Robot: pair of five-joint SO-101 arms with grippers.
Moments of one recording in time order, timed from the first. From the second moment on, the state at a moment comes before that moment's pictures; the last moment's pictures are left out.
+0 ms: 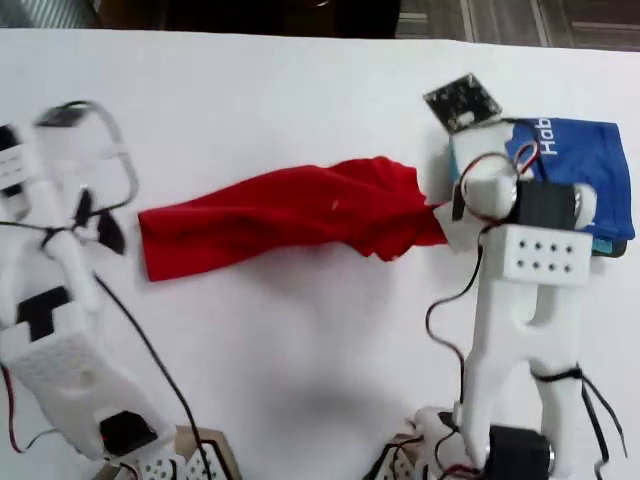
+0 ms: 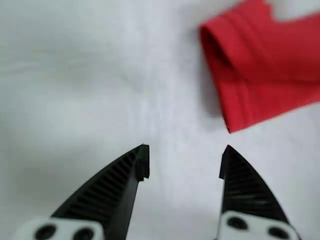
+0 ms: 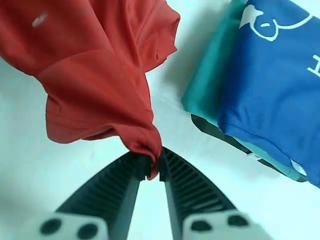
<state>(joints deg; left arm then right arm) -31.3 22.6 -17.1 98.1 -29.7 2.3 -23.4 9.8 87.2 33.4</state>
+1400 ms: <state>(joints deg) -8.8 39.0 -27.9 84.9 -18.8 2.4 -26.1 25.5 74.2 33.4</state>
